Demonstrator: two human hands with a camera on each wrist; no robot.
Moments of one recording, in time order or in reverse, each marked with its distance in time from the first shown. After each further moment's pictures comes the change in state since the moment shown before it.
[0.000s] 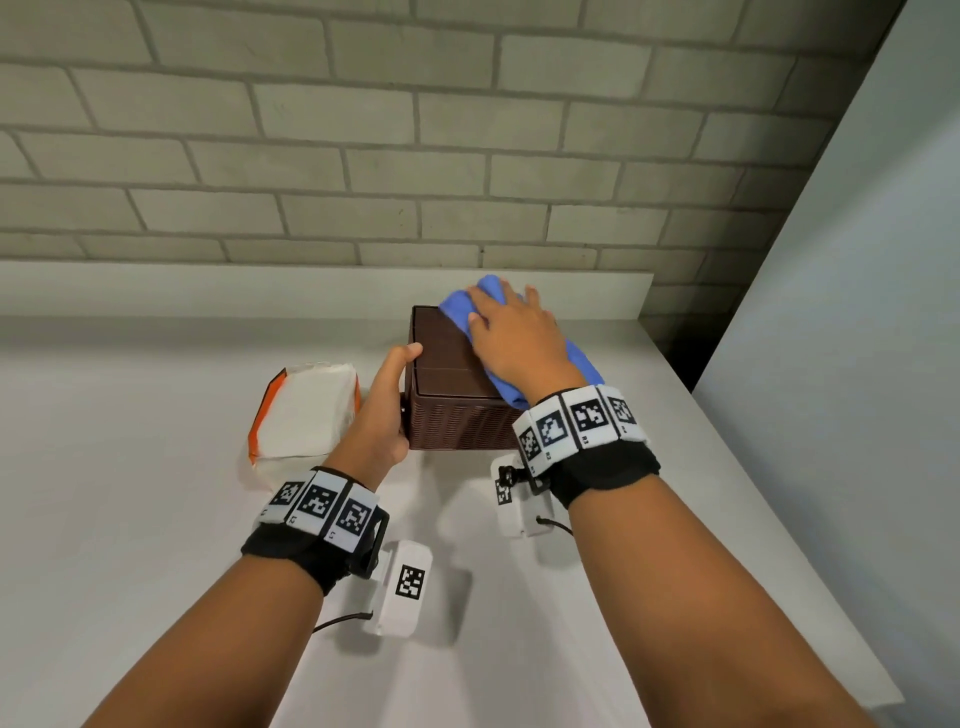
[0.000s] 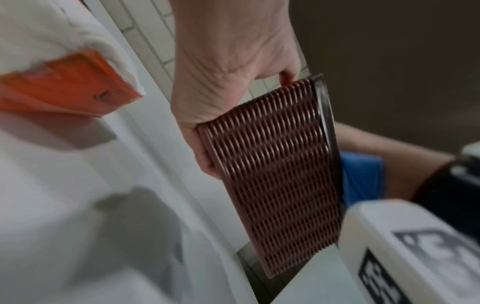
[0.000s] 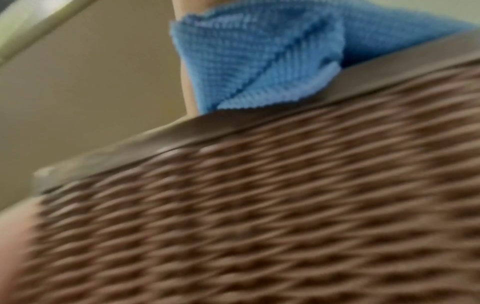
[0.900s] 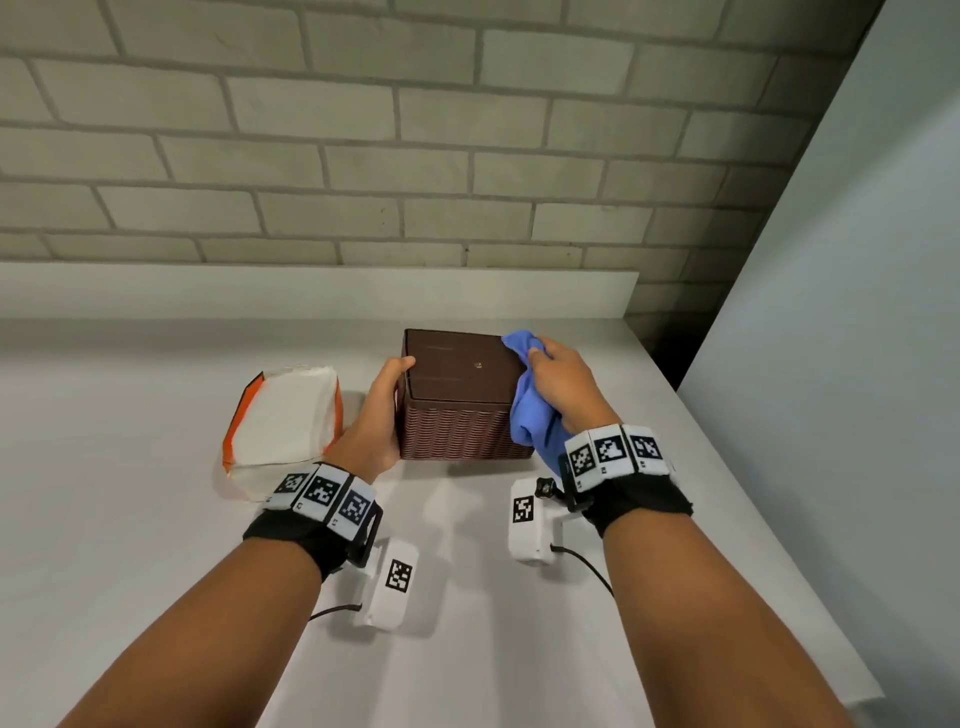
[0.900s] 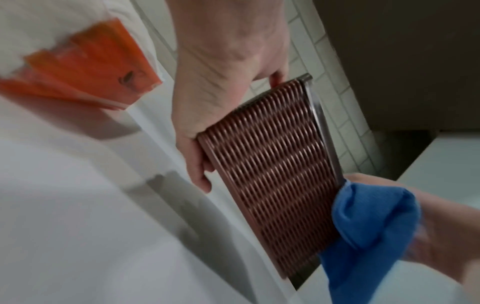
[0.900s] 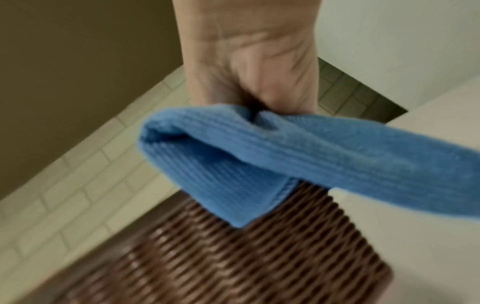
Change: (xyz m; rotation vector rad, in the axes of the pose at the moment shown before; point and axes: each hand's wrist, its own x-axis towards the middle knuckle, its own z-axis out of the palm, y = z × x) left_hand 0.019 -0.011 0.004 0.024 -0.073 -0.168; right_hand -0.013 0.067 0.026 0.779 0.024 0.387
